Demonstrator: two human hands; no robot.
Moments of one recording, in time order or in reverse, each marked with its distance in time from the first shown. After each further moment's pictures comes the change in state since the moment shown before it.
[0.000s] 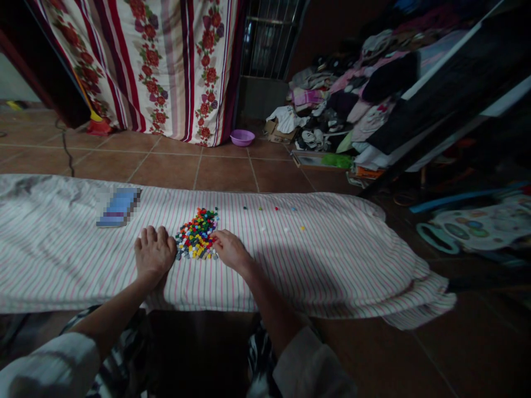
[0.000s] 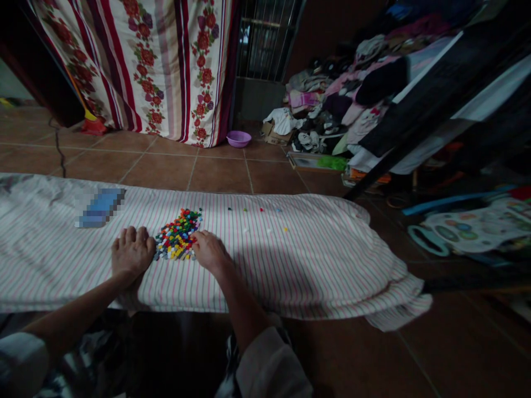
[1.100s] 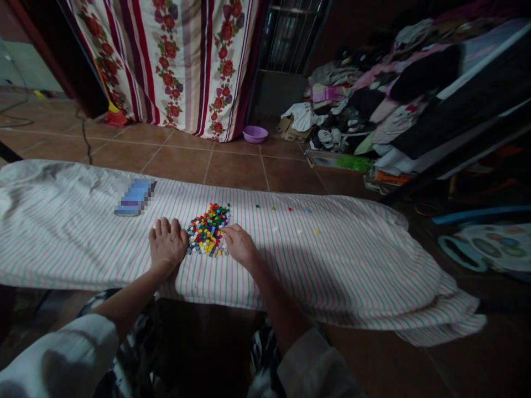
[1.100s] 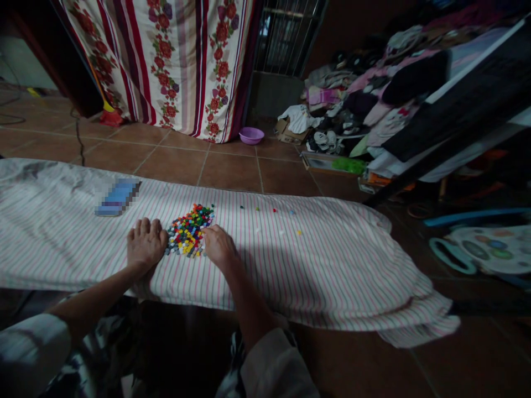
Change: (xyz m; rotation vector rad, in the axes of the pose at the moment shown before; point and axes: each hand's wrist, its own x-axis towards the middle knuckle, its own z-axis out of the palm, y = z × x) left_hand 0.001 -0.001 0.007 -0.065 -0.005 -0.027; right_hand 0.008 0.004 0.010 -0.111 0.011 -0.022
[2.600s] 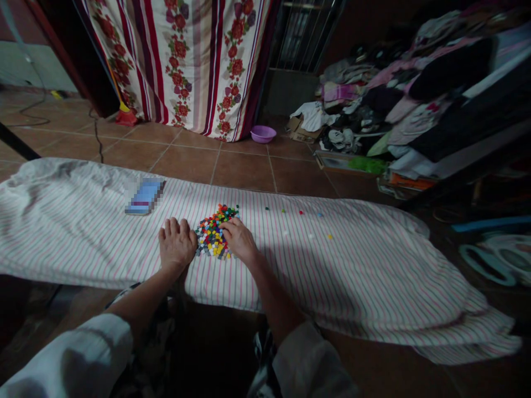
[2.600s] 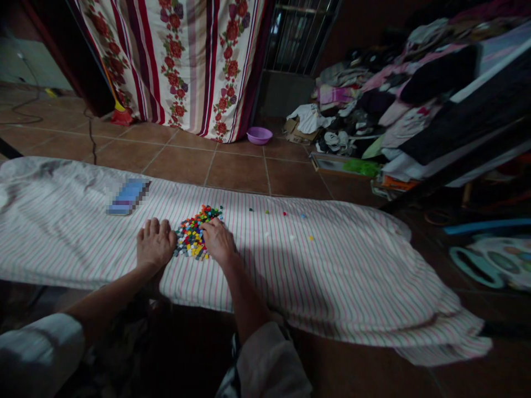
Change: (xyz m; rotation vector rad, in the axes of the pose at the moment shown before) left_hand 0.000 0.001 -0.006 -0.029 -0.028 -0.004; right_hand 0.029 -0.017 0.008 0.019 0.021 0.010
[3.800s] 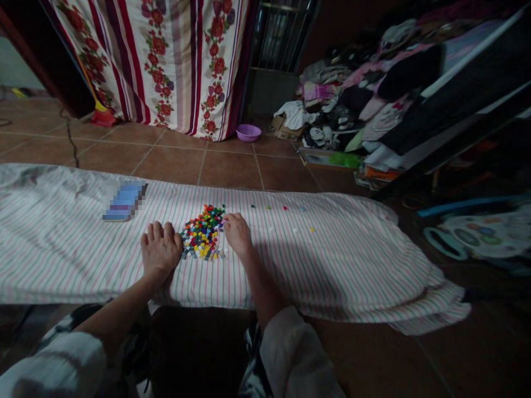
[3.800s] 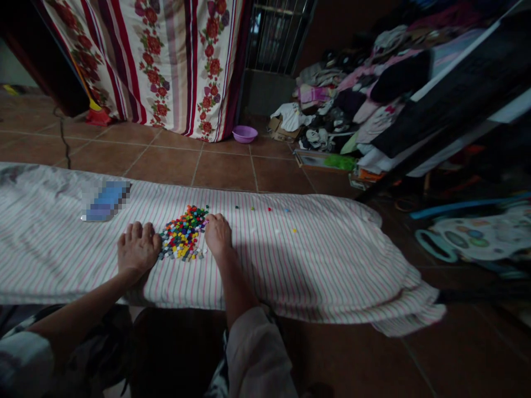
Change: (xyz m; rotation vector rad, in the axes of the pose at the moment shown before) left_hand -0.001 0.000 -0.002 0.026 0.029 0.021; right_hand 0.007 0.027 -0.009 -0.117 0.127 0.201
